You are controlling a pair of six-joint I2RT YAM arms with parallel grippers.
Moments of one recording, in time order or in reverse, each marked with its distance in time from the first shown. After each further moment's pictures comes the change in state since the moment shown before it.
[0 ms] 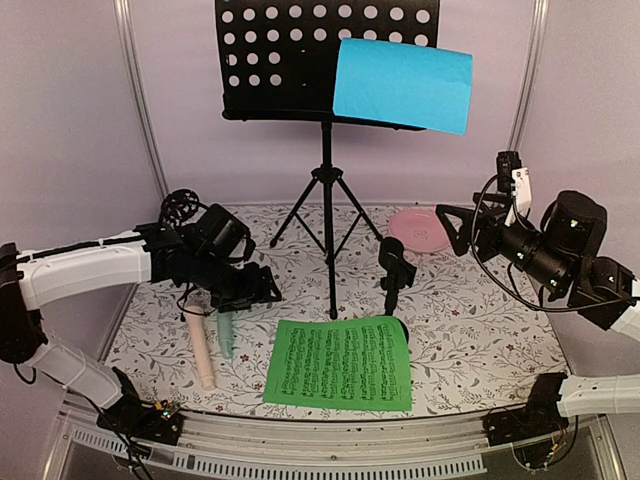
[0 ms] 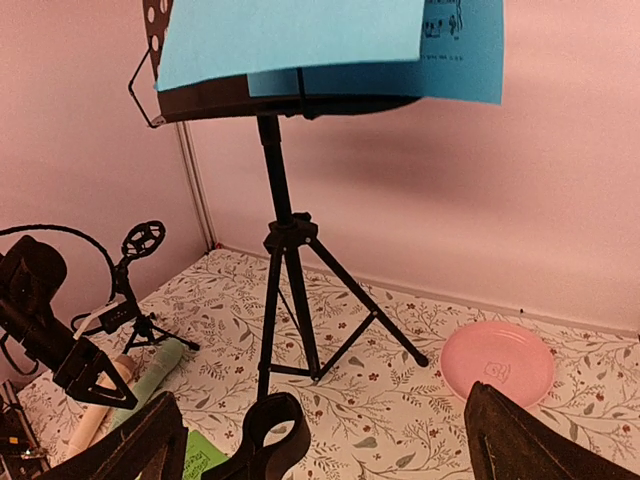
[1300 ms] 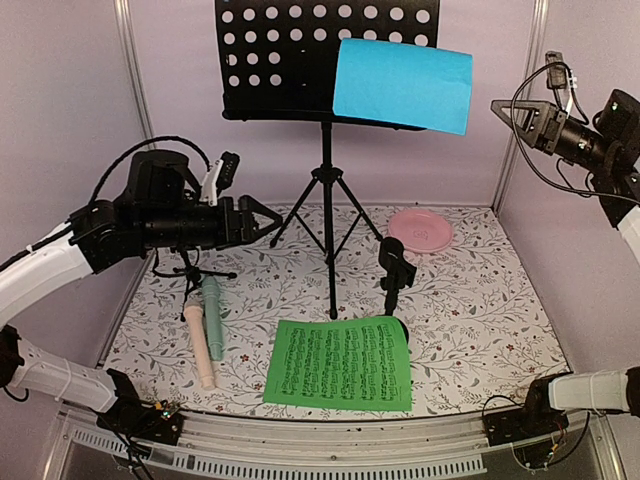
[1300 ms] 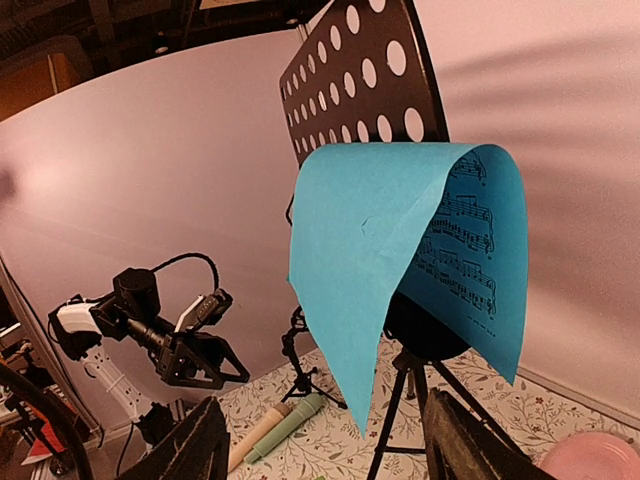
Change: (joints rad) left arm -0.039 -0.252 0.149 0.203 0.014 0.203; right arm -0.820 0.315 0.556 0.057 -1.320 0.306
